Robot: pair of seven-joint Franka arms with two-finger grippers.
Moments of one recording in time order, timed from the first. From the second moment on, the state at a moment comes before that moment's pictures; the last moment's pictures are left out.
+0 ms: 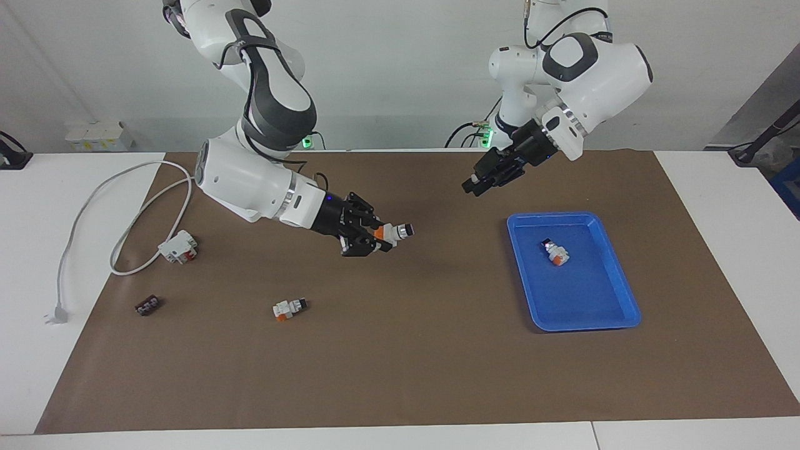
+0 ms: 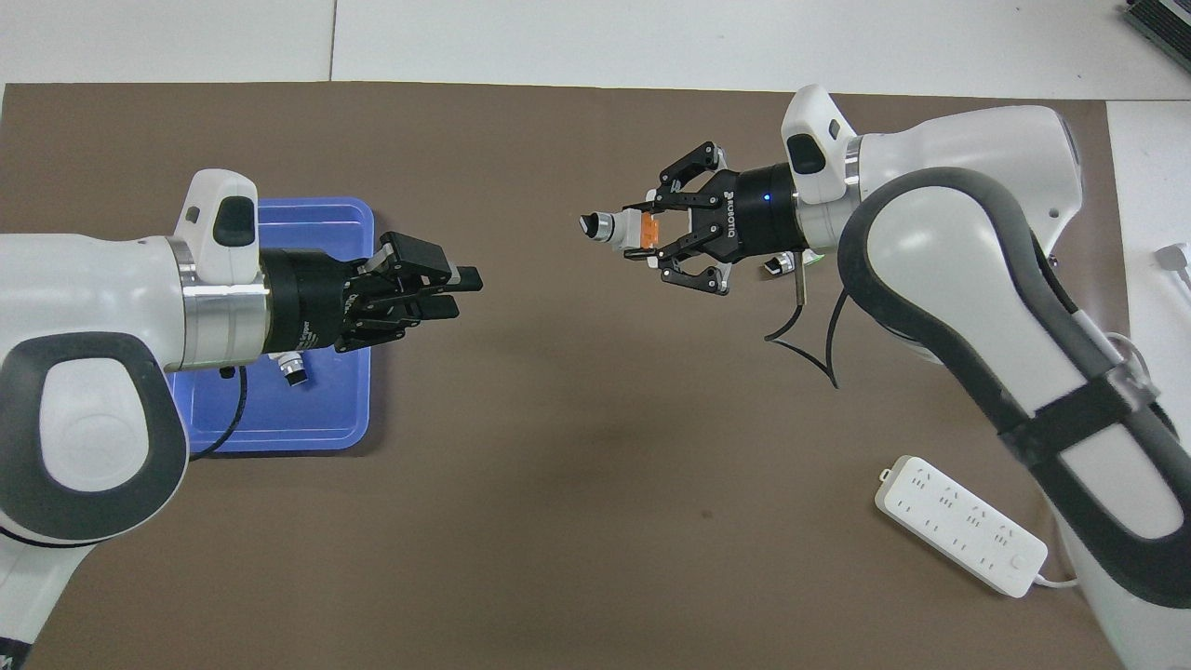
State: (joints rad) left arm -0.17 -0.09 -0.16 -1.99 -0.95 2.18 -0.31; right arm -0.13 0.35 0.49 -1.64 0.88 2.14 -1.73
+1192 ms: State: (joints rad) left arm -0.24 0.02 -0.16 -1.87 -0.99 2.29 -0.43; right arm -0.05 0.27 0.49 -1.80 1.24 2.31 -1.92
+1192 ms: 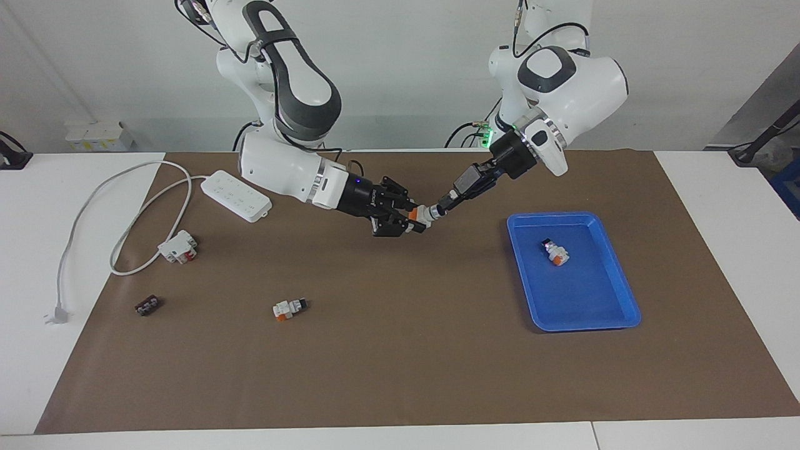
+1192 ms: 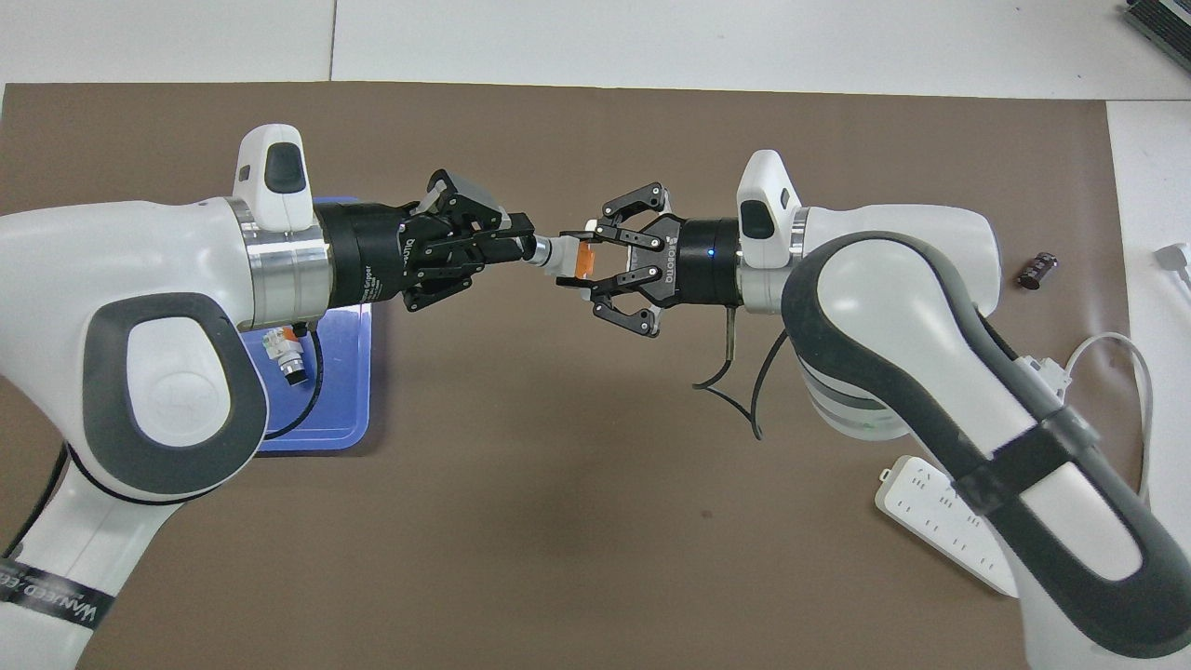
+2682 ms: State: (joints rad) left arm -0.24 0.10 -0.15 -1.76 -0.84 2.21 -0.44; right arm -0.05 0.26 0.49 -1.81 1.24 2.32 -1.92
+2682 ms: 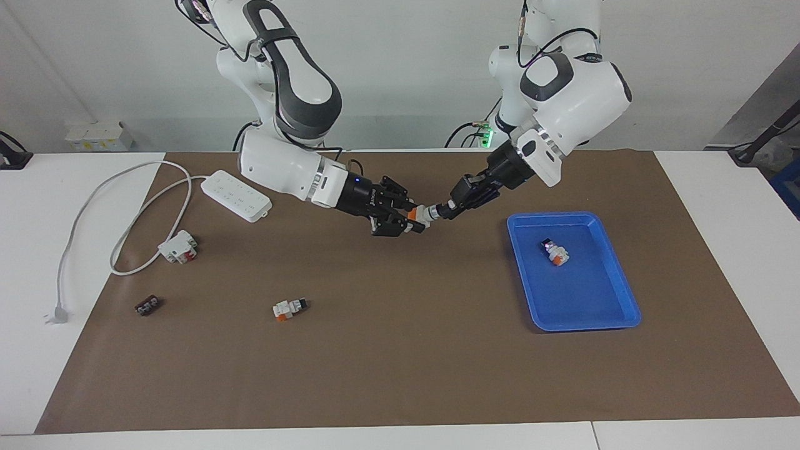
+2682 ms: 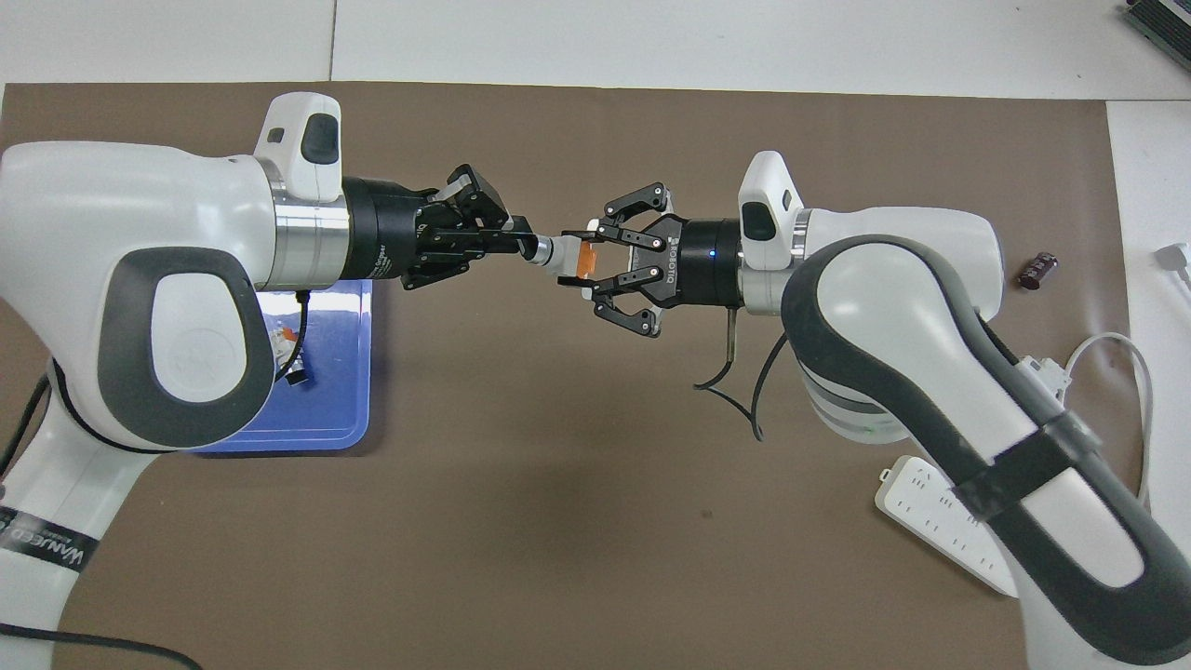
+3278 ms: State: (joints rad) left arm -0.24 0.11 -0.15 -1.76 -0.84 2.21 -0.44; right arm -0.05 0.26 0.49 -1.81 1.24 2.32 -1.92
